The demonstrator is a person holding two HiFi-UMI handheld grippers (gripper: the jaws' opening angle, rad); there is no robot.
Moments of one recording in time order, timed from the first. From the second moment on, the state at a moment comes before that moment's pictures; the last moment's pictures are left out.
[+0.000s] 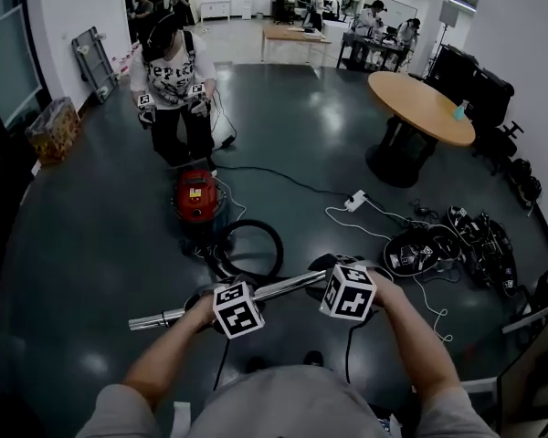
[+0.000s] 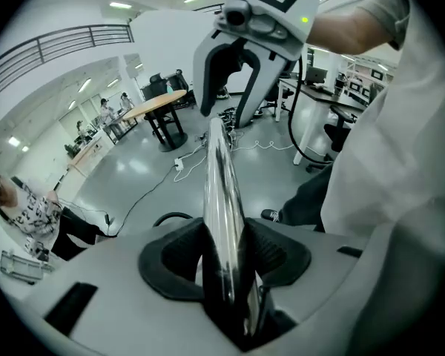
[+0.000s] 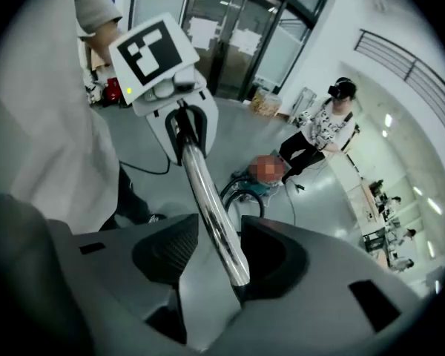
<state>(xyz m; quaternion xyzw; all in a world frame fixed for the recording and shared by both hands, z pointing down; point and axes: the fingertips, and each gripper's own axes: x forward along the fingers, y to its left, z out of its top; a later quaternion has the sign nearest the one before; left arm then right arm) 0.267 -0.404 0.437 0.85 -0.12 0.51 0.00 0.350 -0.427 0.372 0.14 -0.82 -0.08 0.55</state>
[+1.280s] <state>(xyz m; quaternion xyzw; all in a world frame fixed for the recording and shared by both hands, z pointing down) 0.343 -0.487 0.463 0.84 -0.33 0.39 0.17 0.425 -0.480 0.411 0.25 -0.91 0.32 0.12</state>
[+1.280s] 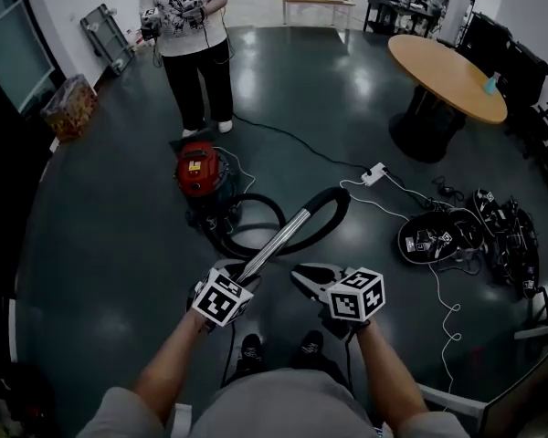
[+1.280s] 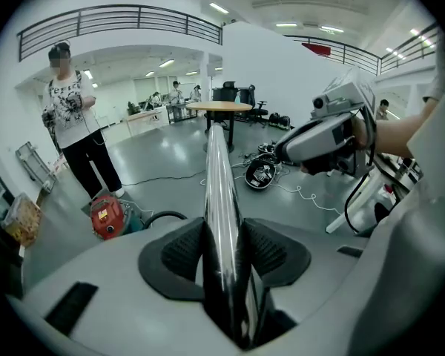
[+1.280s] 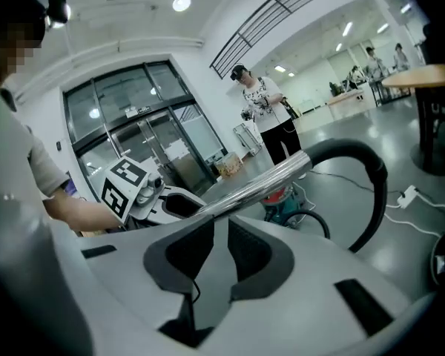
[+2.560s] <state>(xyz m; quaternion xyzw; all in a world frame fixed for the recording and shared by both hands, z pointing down) 0.428 -0.500 0.406 0.85 -0.45 0.22 0.16 0.423 -0.534 0.509 0.25 -0.79 0.56 -0.01</state>
